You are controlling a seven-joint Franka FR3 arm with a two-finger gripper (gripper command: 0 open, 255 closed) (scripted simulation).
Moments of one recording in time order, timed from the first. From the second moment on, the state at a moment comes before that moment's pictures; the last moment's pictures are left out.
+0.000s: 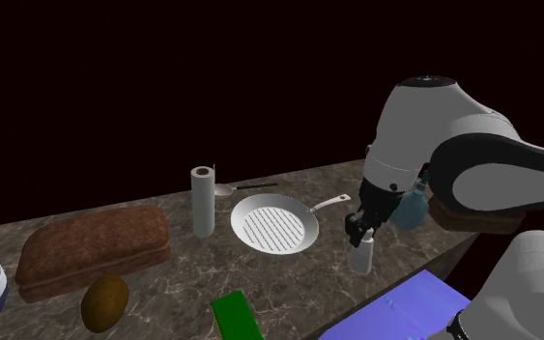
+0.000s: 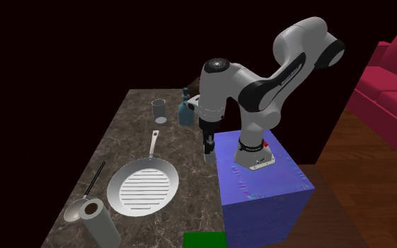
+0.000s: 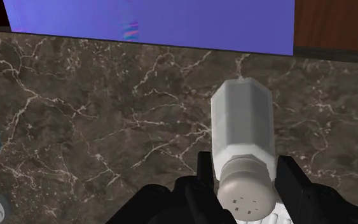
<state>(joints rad) 0.13 -0.78 0.43 -2.66 0.18 1.89 0.50</state>
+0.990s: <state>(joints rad) 0.13 -0.74 0.46 -2.74 0.21 2.02 0.51</state>
